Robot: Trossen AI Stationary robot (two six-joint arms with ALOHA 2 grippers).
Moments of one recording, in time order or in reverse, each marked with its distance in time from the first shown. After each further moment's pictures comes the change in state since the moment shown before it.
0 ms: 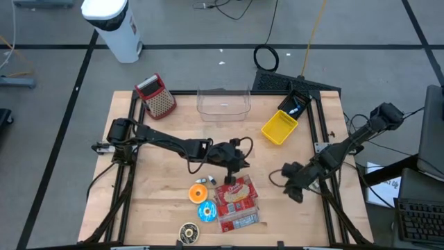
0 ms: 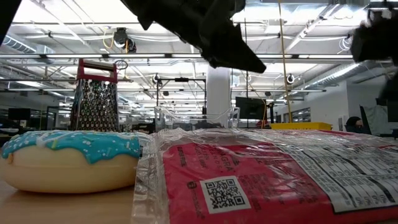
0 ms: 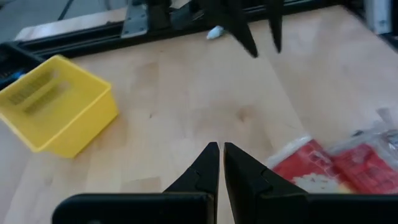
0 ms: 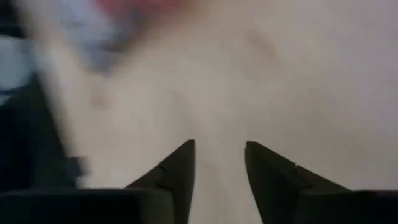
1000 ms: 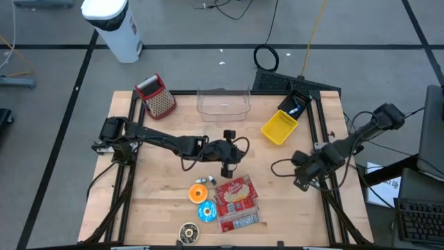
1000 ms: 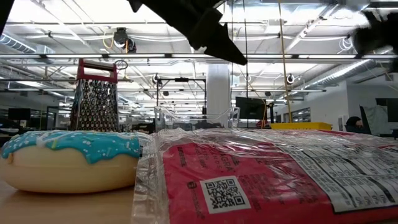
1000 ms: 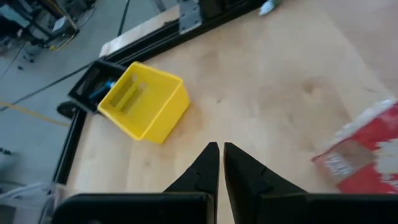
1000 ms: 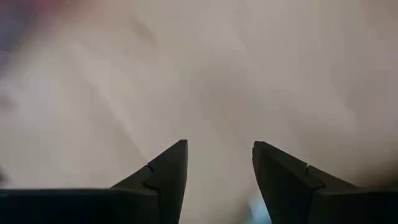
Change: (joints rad) left arm -0.009 -0.084 0.001 -0.110 -0.244 0.210; right arm -0.040 0.000 0.211 -0.709 0.037 0.172
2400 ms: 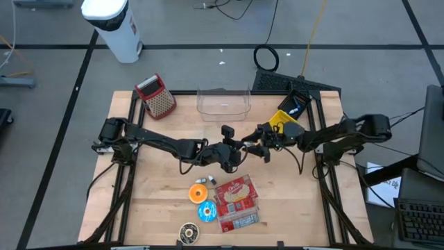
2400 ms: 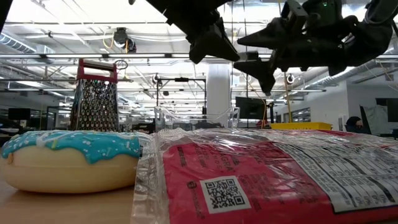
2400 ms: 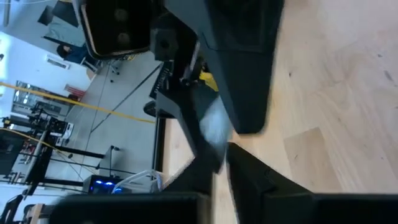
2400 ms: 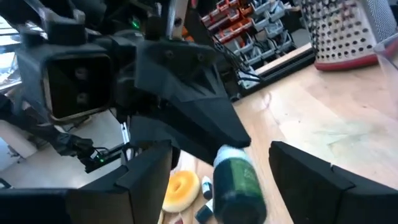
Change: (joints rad) left arm -0.029 -0.001 0.002 0.045 -0.306 0.282; right arm -0.707 0.386 -0.344 2.151 -0.263 -0.698
